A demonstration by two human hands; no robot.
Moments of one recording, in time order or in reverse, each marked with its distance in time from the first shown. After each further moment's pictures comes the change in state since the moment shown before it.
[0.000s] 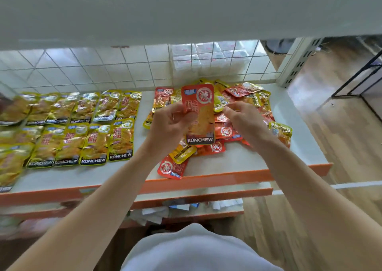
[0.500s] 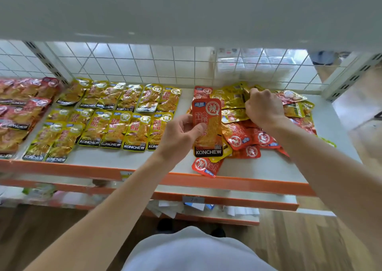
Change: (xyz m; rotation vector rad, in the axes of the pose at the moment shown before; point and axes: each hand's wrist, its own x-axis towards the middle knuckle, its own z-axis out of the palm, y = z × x) left_hand -0.038 -0.004 -0.058 -0.050 0.113 -0.264; right_hand 0.065 -0.029 0.048 -0.839 0.150 -0.362
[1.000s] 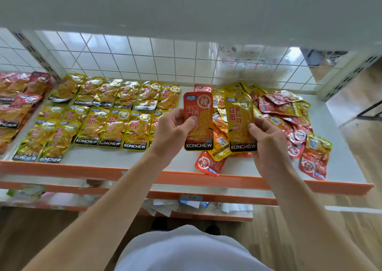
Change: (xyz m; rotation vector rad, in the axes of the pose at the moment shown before) left_hand 0.006 -0.001 -0.024 -0.120 0.022 -0.008; right_hand -0.118 -0.051 -0.028 1.565 -0.038 0.474
